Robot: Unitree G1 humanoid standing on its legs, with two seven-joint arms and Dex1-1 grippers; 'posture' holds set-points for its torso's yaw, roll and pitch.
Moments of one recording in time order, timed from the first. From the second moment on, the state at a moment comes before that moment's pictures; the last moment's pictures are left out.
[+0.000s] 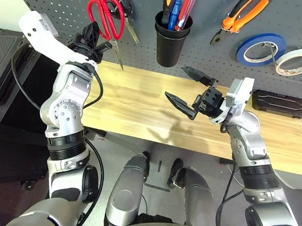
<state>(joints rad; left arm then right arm) -0.63 0.21 0.37 -0.11 -0.68 0.49 0.11 -0.41 -0.23 0.09 0.04 0.35 -0.18 0.89</state>
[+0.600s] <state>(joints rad) -0.79 0.24 0.34 0.26 -0.50 0.30 -0.02 -0.41 -0.22 0.10 0.04 0.33 -0.18 0.85</state>
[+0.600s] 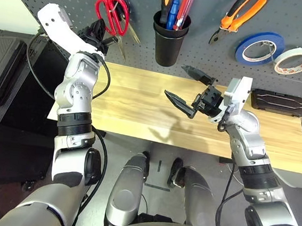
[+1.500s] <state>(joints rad) -0.29 0.38 0.26 0.15 -0.36 0.08 -0.37 -0.21 -0.18 -0.10 0.02 0.10 -0.12 0.21</state>
